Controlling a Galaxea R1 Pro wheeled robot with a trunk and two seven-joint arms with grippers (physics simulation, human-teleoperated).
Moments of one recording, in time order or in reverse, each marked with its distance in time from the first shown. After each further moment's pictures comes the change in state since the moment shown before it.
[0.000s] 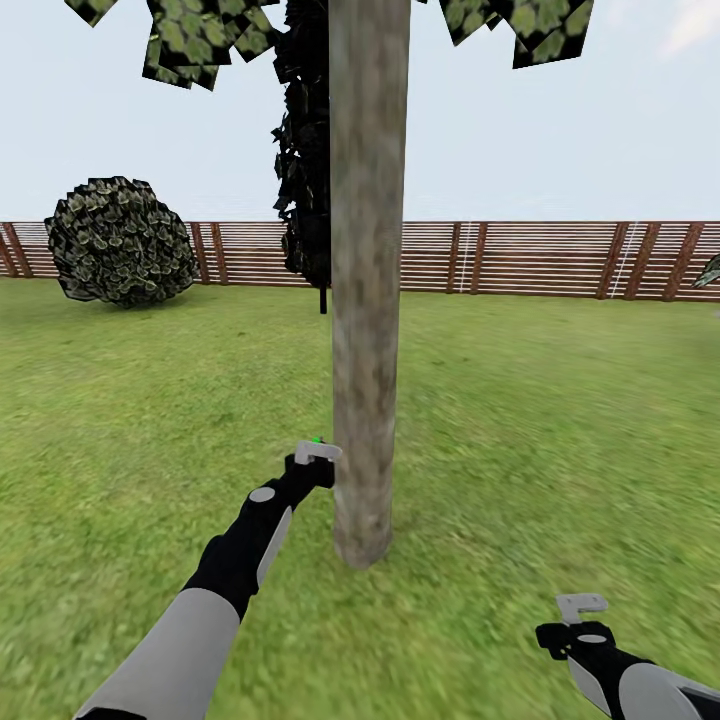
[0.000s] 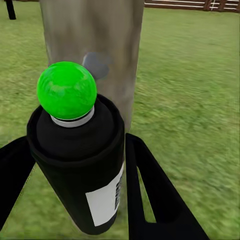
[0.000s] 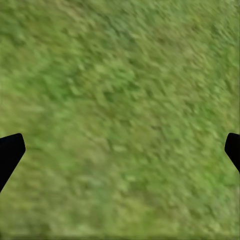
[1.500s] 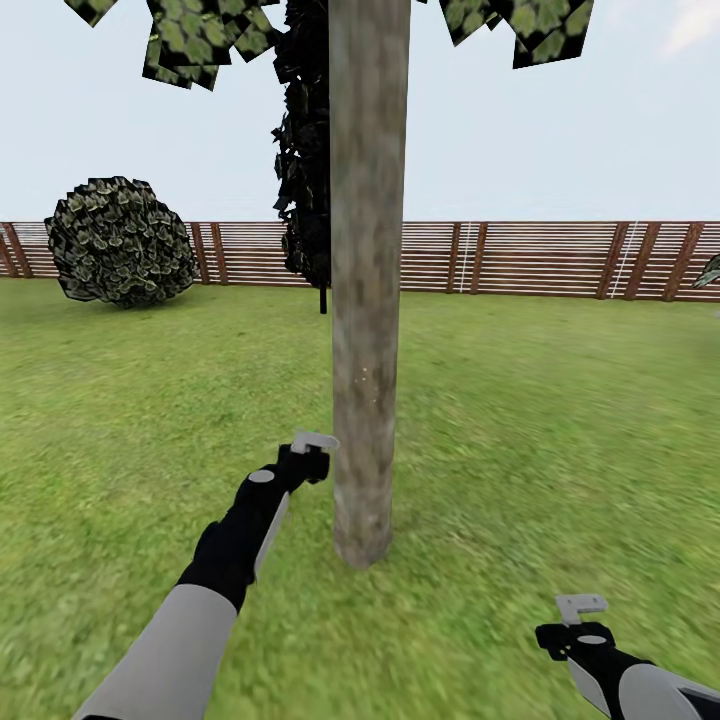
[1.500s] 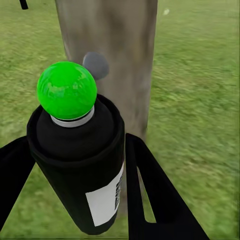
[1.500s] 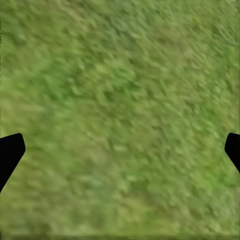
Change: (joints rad) left arm 0.000 0.000 -0.009 -0.140 -0.092 0.208 0.024; right arm 0.002 0.001 0.000 0.001 0.000 -0.003 0.000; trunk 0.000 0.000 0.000
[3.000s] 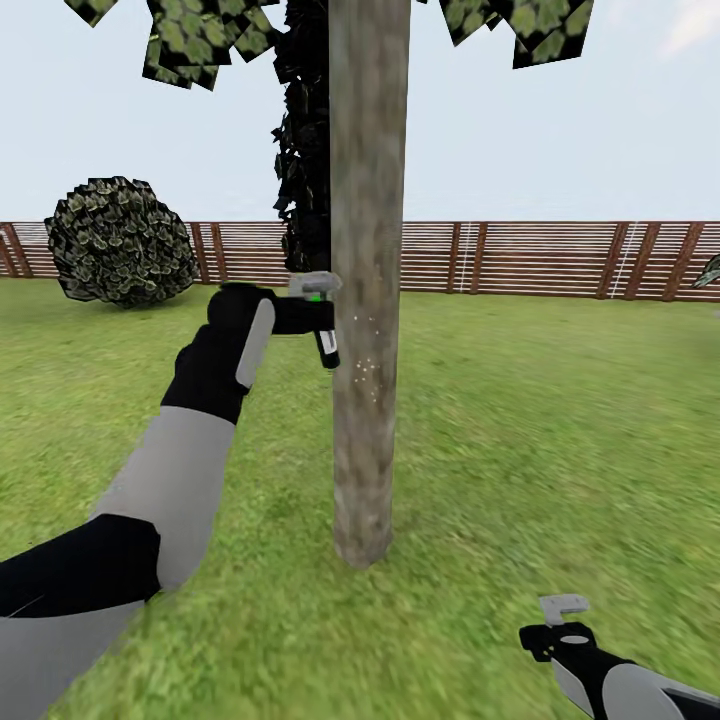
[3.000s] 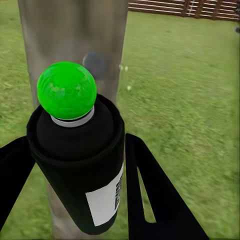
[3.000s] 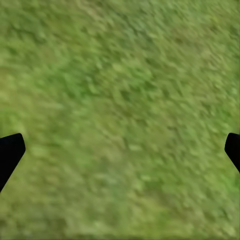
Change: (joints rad) left arm -0.571 0.000 0.000 -0.059 0.290 0.595 0.004; right arm 0.002 0.043 0.009 0.000 0.001 0.008 0.005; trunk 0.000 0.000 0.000
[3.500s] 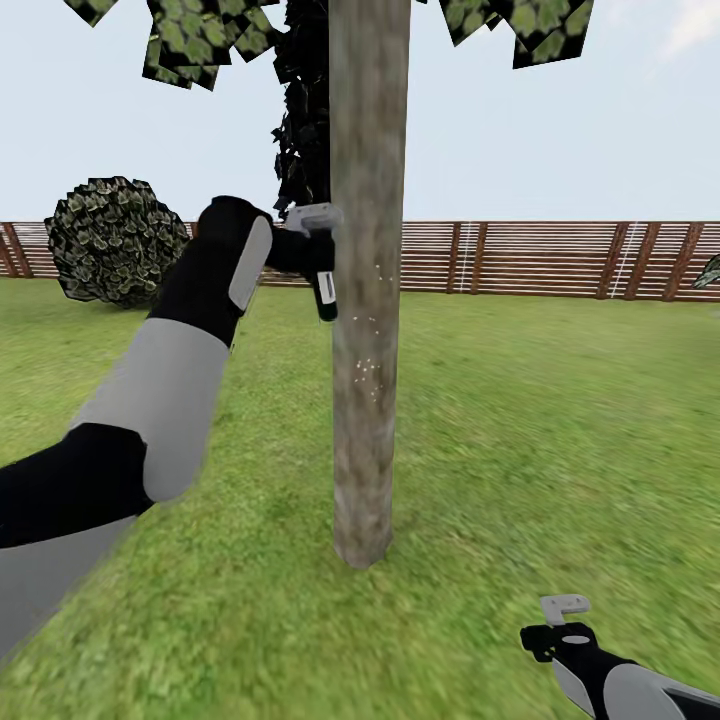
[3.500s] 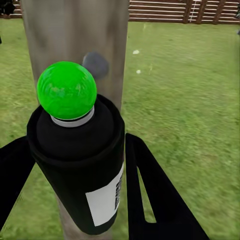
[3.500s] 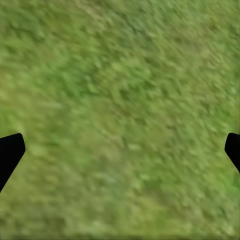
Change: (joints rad) left arm -0.285 0.000 0.001 0.213 0.005 0.025 0.001; right arm 0.000 -0.003 0.000 0.000 0.001 0.003 0.000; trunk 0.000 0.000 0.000
